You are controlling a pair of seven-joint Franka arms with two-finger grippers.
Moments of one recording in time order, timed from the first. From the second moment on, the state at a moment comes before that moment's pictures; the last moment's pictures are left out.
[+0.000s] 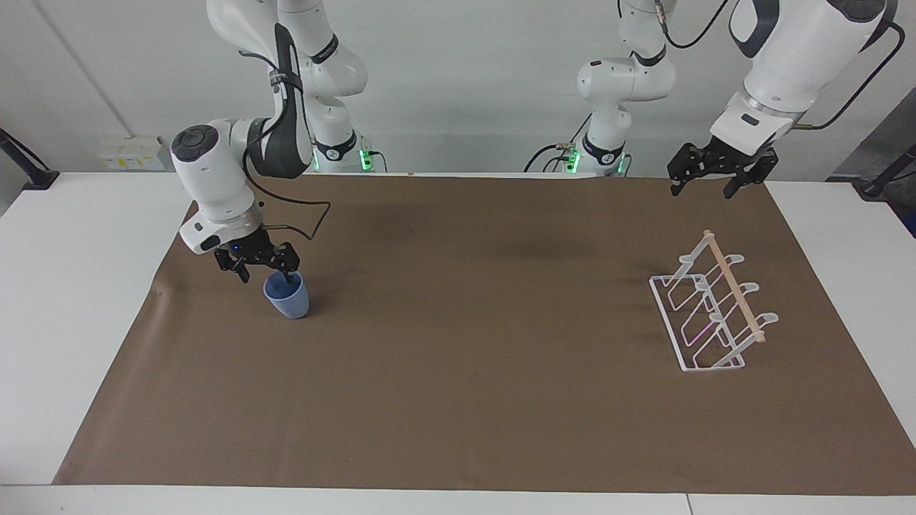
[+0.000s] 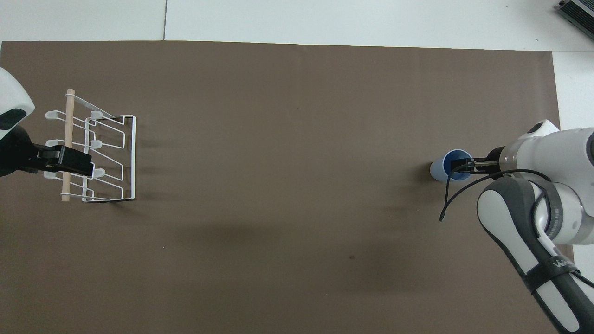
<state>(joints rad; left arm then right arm) -0.03 -0.06 -0.08 -1.65 -0.02 1.53 0.00 -0.02 0.04 -0.05 -2.18 0.03 2.30 -0.05</state>
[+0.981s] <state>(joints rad) -0.03 -0.06 -0.08 -1.66 -0.02 1.53 0.00 -0.02 0.05 -0.05 -2.27 0.03 2.40 -0.05</state>
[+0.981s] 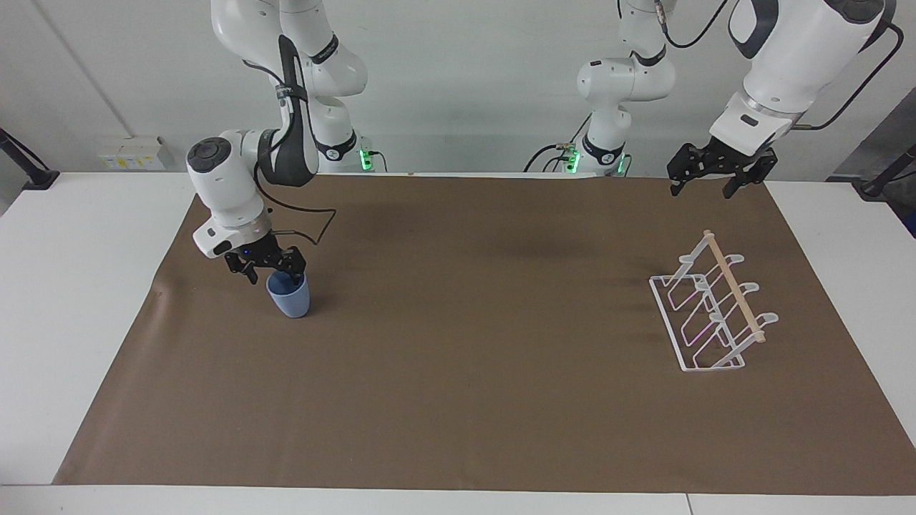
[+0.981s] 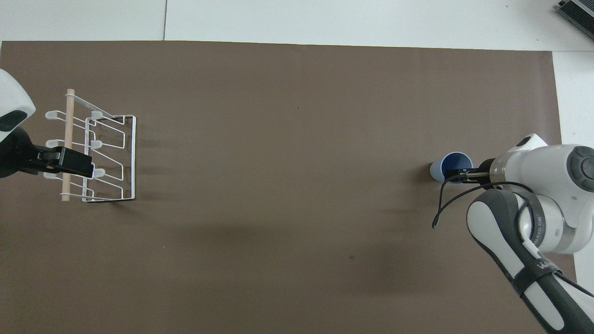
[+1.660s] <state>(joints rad) -0.03 -0.07 -0.07 -1.69 -0.02 1.53 -0.02 -0.02 0.05 -0.05 -2.24 0.03 2.41 -0.05</state>
